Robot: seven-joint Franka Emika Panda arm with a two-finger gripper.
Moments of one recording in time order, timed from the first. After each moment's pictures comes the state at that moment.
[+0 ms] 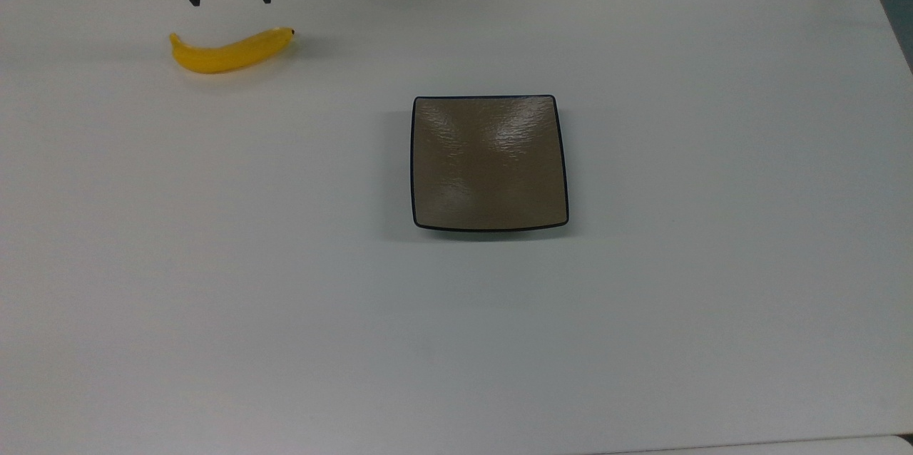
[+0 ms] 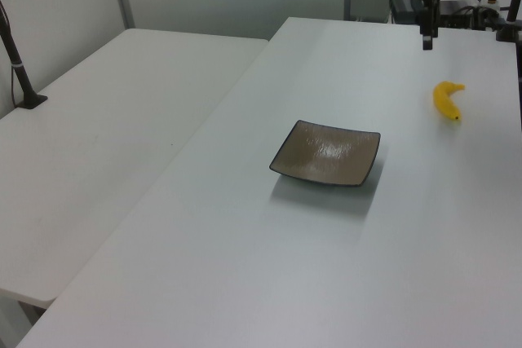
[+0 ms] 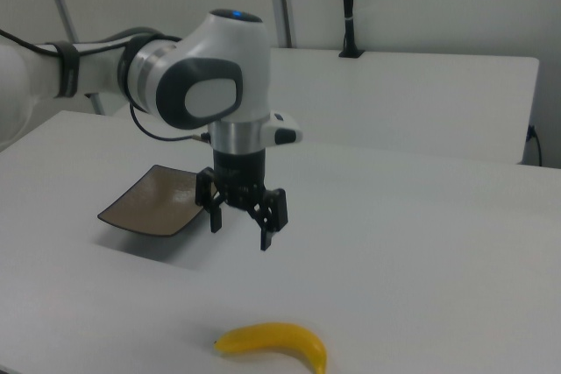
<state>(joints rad) -0.08 0.04 -0.21 -1.87 0.02 1.74 -0.37</state>
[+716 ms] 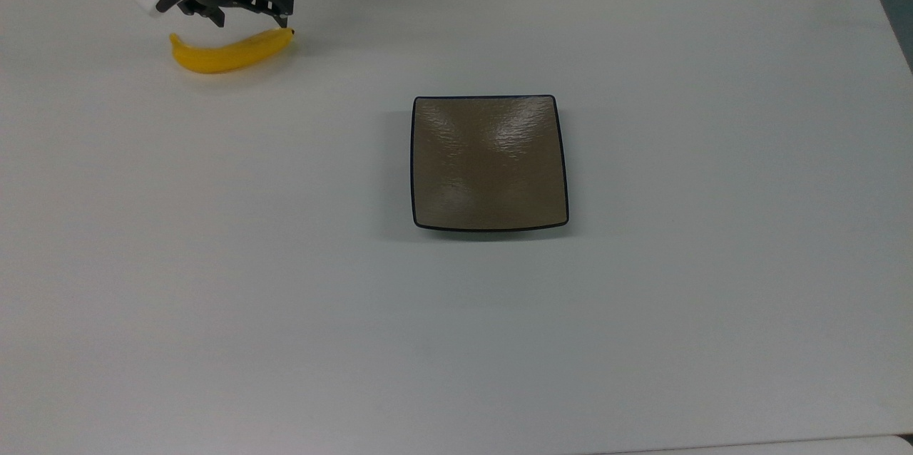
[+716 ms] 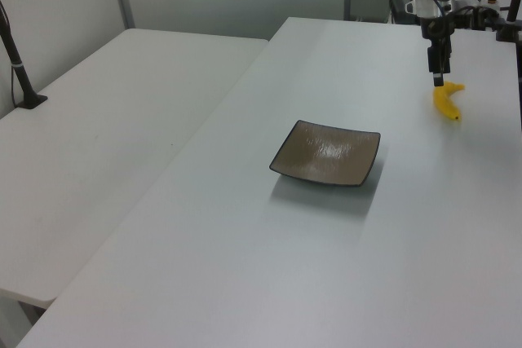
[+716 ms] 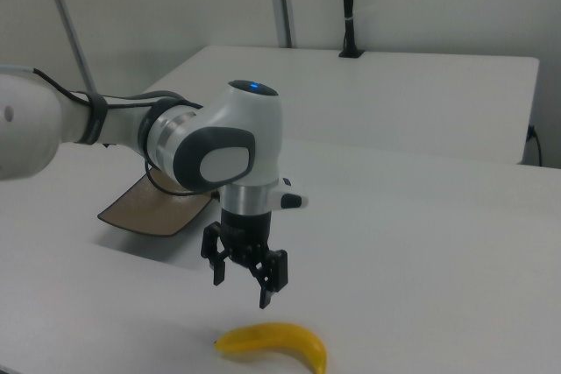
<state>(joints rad) -0.10 0.08 -0.22 -2.04 0.01 1.87 -0.34</state>
